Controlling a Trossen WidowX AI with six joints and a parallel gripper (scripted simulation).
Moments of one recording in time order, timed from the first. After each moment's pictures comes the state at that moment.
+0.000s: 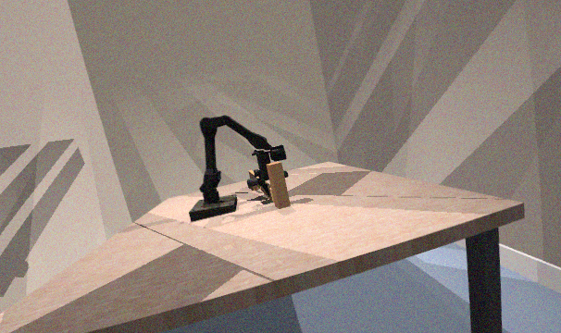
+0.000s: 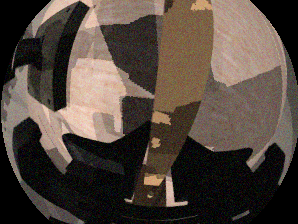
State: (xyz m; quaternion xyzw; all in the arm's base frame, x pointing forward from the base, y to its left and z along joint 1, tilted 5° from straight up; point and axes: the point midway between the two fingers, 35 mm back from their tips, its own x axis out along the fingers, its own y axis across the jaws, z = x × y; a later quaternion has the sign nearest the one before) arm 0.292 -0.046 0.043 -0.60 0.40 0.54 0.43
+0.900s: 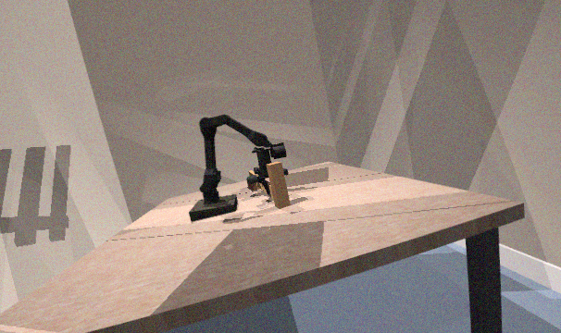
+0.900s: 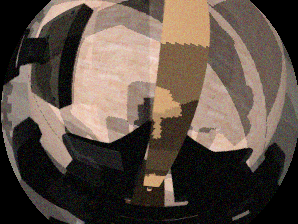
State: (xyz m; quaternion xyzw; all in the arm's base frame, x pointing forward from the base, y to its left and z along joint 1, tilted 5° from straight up) arm 0.292 -0.045 0.055 -0.60 0.40 0.54 0.43
